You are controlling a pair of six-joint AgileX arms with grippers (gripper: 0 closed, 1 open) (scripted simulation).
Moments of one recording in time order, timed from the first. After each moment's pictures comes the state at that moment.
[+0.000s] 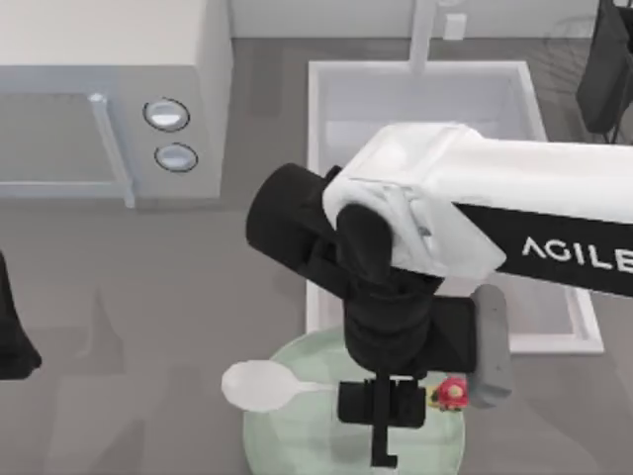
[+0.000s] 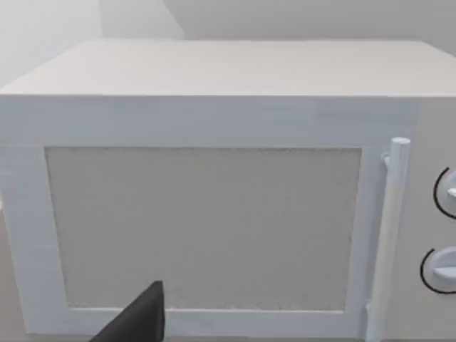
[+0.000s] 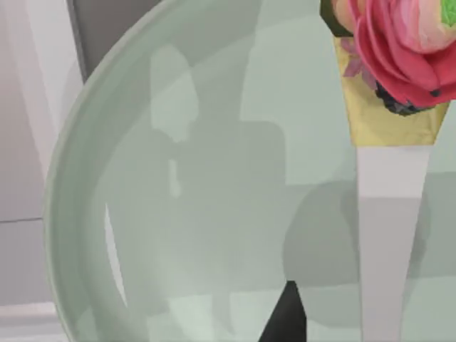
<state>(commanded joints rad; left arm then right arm) 0.00 0.00 0.00 0.00 0.00 0.00 0.93 1.93 1.44 -1.13 0.05 2.63</state>
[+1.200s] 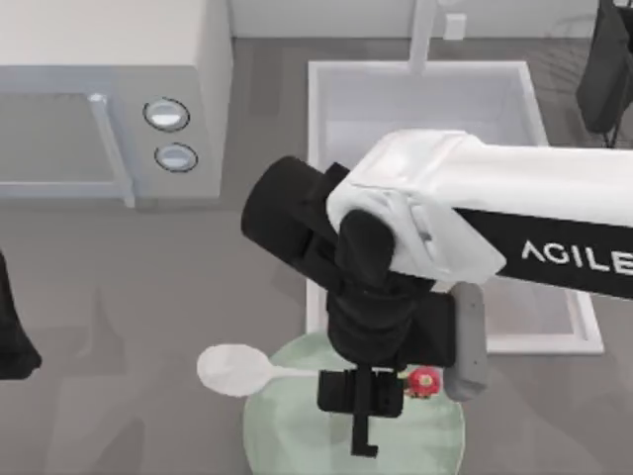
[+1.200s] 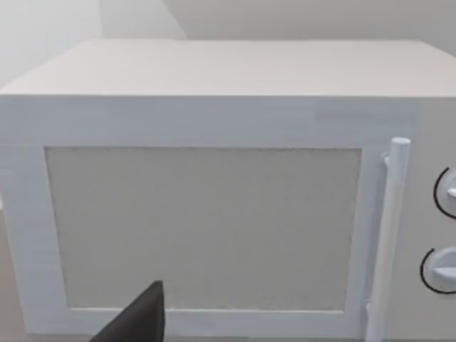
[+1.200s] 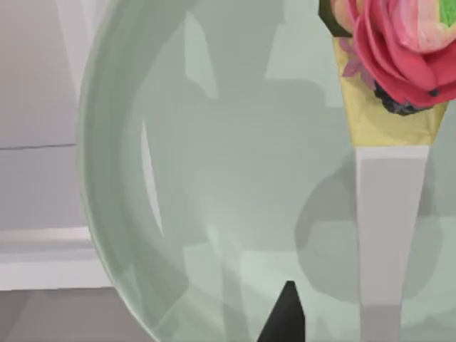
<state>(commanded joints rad) 0.00 0.00 0.00 0.00 0.00 0.00 0.94 1.94 1.42 -0.99 0.03 2.60</state>
